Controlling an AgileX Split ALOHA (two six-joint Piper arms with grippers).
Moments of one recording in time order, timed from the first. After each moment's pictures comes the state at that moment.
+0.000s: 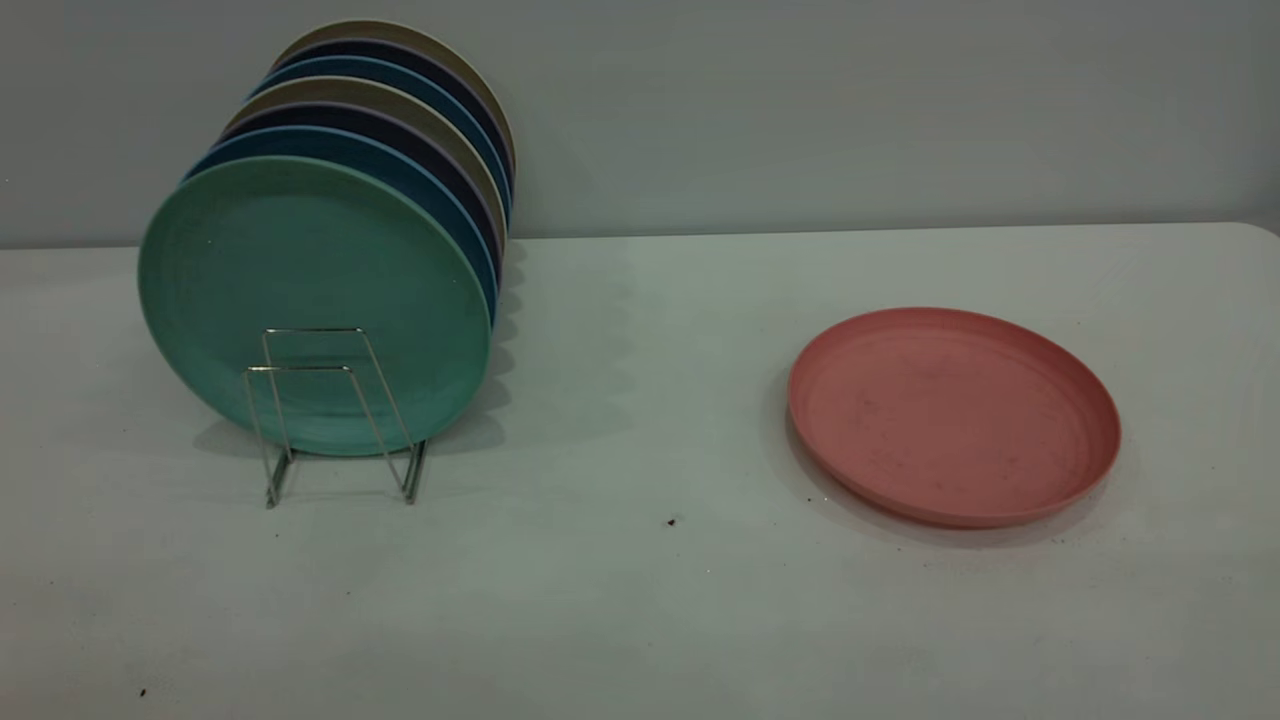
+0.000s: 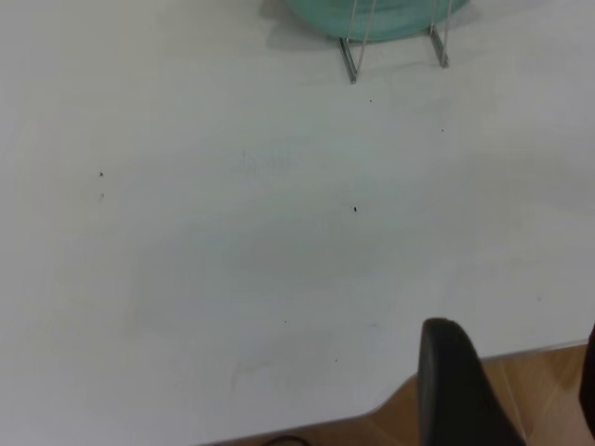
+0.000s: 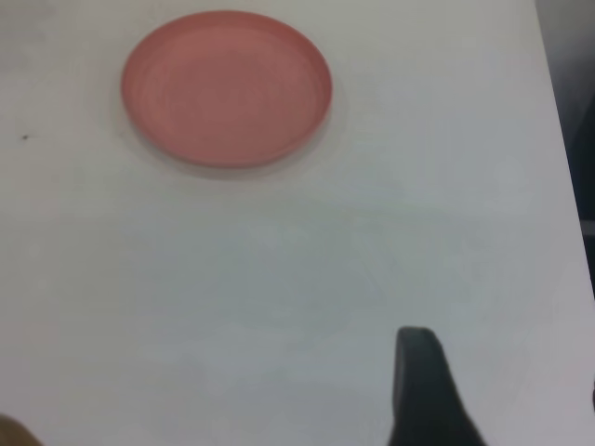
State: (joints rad) left arm 0.01 0.04 -0.49 -0.09 1.14 0.13; right arm 0.03 -0.02 -0.48 0.03 1.14 -0.11
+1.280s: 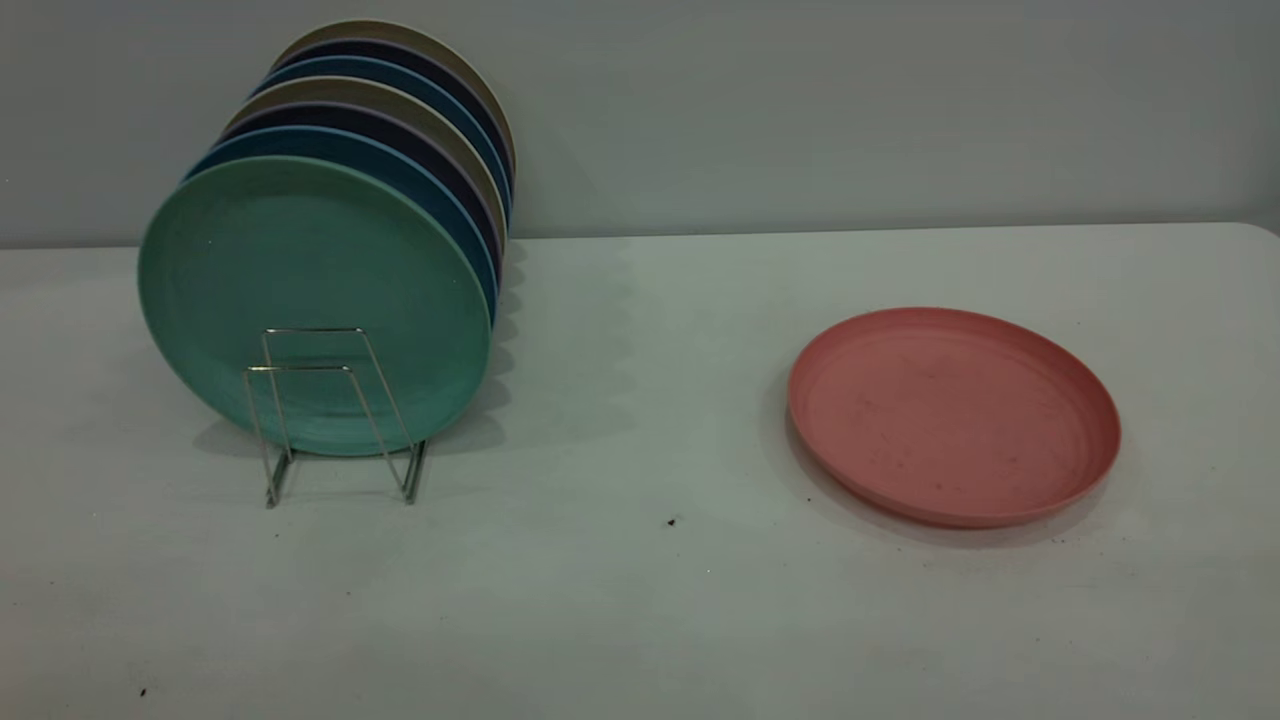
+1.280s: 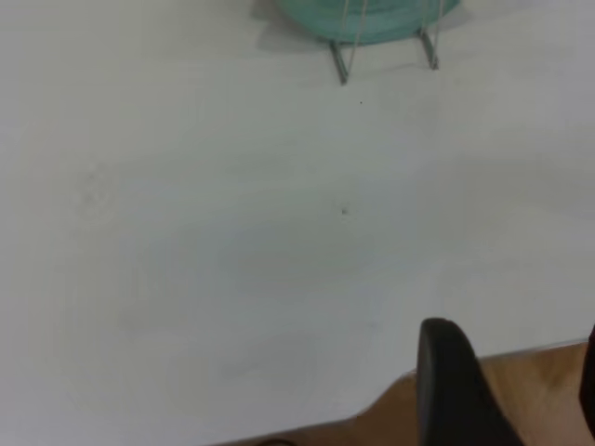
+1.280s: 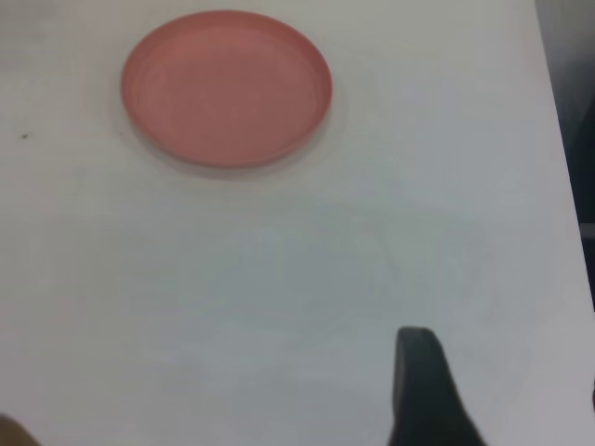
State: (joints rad) left arm 0.01 0.04 -0.49 -0.11 1.14 0.13; right arm 0.03 -0.02 -0.48 0.03 1.14 -0.13
